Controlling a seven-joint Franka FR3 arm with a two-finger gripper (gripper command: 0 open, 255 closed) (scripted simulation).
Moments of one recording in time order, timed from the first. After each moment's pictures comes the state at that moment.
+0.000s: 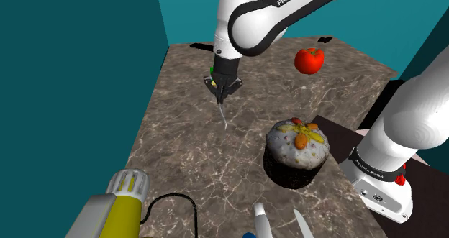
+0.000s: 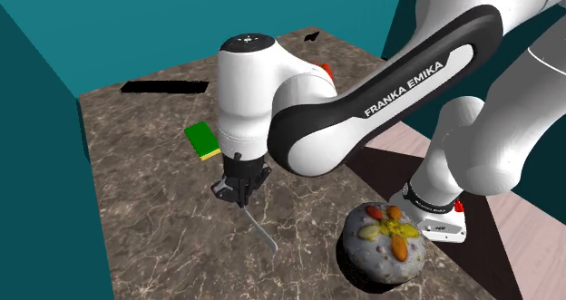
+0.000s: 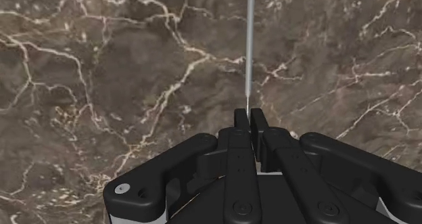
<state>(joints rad) -0.02 -0.17 0.44 -2.36 0.22 2.35 0.90</state>
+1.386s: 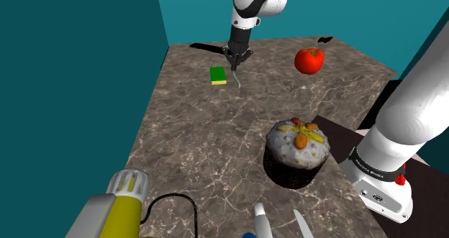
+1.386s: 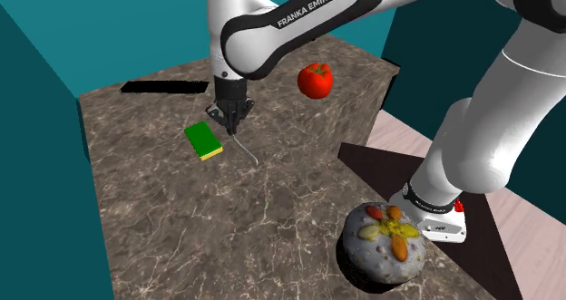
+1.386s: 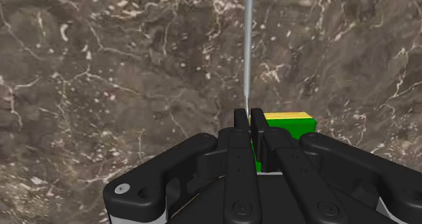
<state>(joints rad) -0.20 0.01 0.22 -2.11 0.17 2.21 0.56</state>
